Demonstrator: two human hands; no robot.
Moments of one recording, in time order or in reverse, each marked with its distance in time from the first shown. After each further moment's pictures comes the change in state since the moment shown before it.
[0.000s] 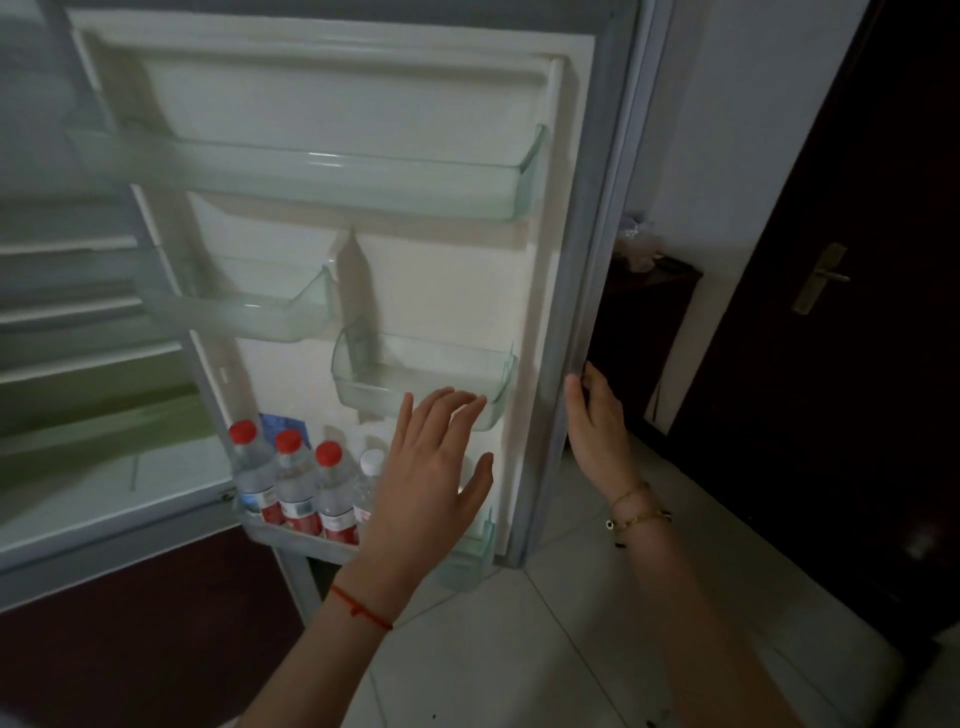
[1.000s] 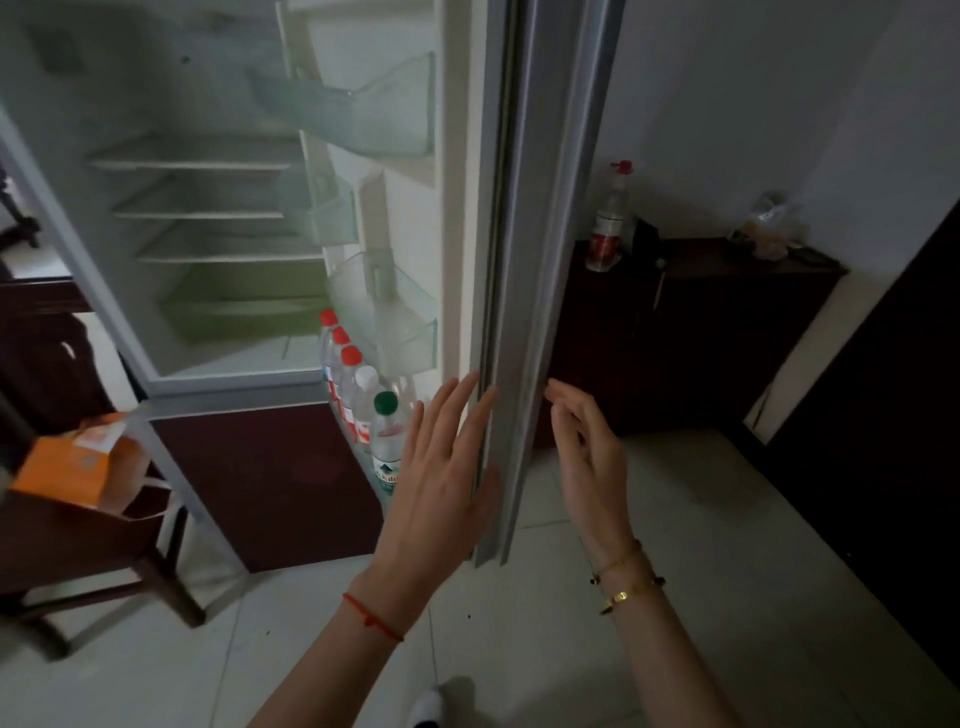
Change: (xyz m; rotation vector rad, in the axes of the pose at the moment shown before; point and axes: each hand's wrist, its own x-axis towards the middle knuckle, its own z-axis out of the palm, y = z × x) left_hand -0.147 0.113 -0.039 0.147 0.049 -0.257; right_hand -0.191 -0.028 -0.035 0.386 -0.241 -0.225
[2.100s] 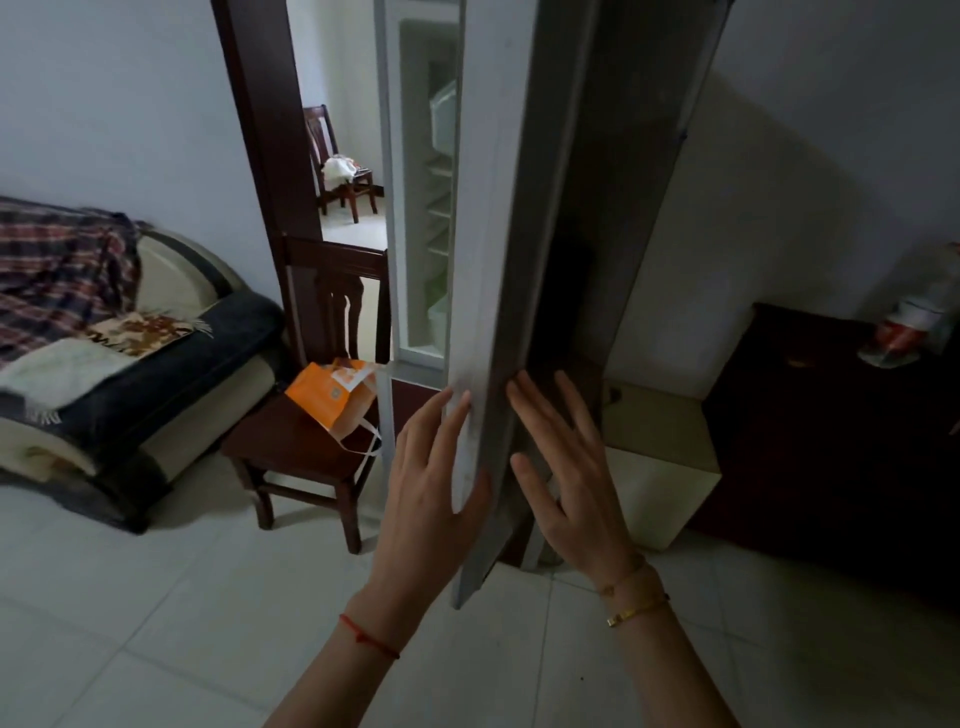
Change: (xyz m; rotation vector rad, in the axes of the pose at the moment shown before) left_hand -0.094 -0.157 -0.143 0.086 0.329 -0.437; right_hand -0.021 -0.068 0.239 -0.294 -0.572 -0.643
